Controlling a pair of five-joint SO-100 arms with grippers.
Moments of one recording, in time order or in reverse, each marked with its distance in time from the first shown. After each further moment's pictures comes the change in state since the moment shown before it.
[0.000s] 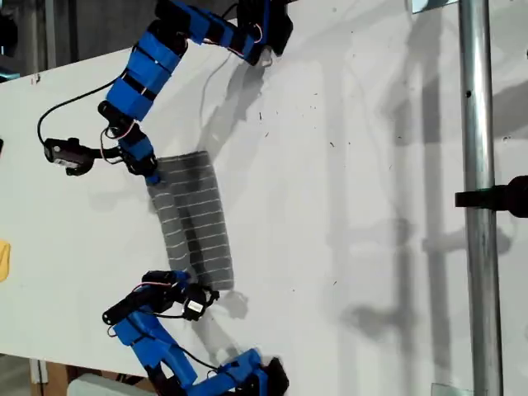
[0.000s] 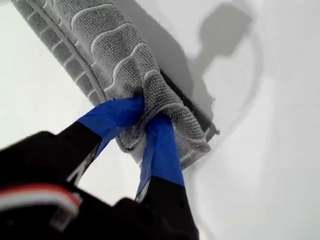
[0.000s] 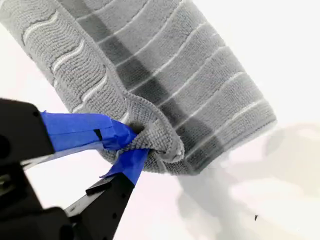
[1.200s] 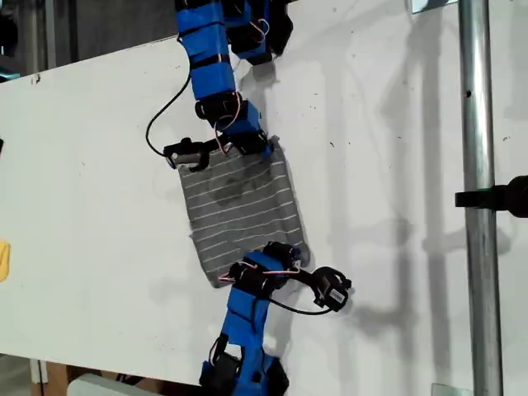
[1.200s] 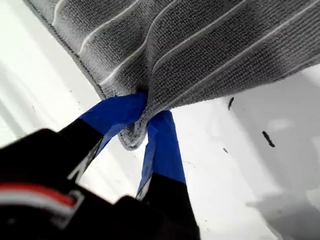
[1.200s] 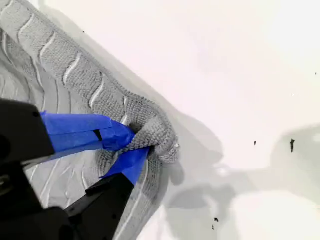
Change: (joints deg) arm 0 53.3 -15.7 -12.3 -7.0 -43.4; arm 1 -44.2 26.4 42.0 6.2 37.6
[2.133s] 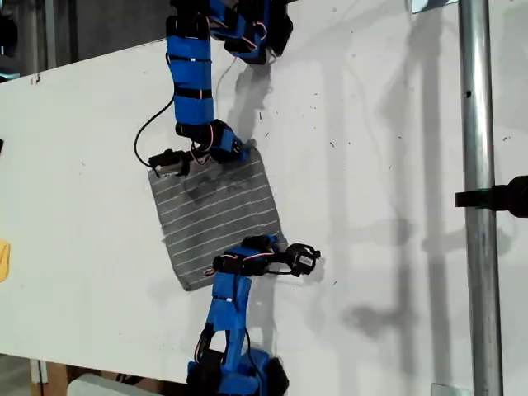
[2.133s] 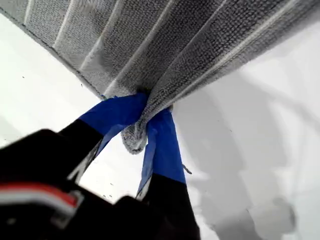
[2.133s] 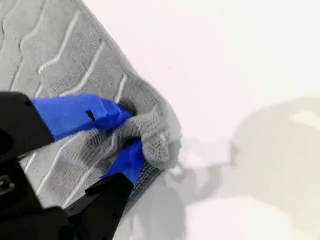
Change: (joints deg) arm 0 -11.2 -1.7 25.8 -26.5 -0.4; arm 1 17.6 -16.0 -1.1 -5.6 -13.1
